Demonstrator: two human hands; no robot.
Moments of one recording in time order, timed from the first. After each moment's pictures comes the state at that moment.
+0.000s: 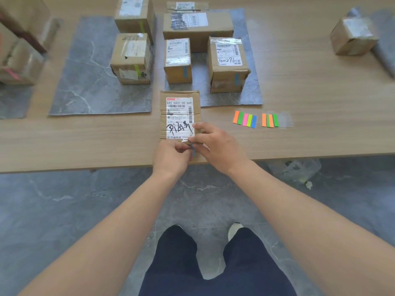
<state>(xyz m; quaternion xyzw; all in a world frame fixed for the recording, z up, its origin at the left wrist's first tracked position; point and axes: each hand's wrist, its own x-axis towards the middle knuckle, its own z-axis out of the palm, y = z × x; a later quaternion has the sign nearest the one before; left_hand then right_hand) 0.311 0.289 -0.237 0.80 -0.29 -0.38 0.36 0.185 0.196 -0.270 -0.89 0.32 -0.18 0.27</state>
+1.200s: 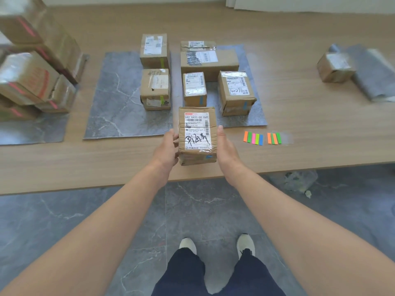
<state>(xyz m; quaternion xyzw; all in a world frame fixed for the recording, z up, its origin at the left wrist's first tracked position) 0.392 0.293 -0.150 0.70 -0.14 -0.52 0.47 0.252 0.231 -0.174 -0.49 0.57 -0.21 0.62</state>
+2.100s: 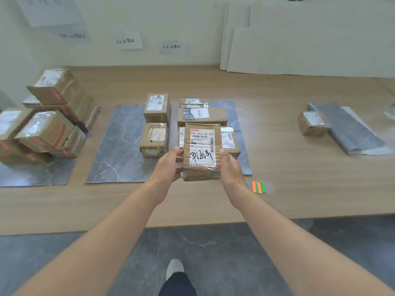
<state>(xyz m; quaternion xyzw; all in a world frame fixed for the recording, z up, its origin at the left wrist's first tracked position) 0.374 0.231 -0.051 0.68 -0.21 -0.49 0.51 0.225 0.165 -0.084 -0.52 0.54 -0.31 0.58</state>
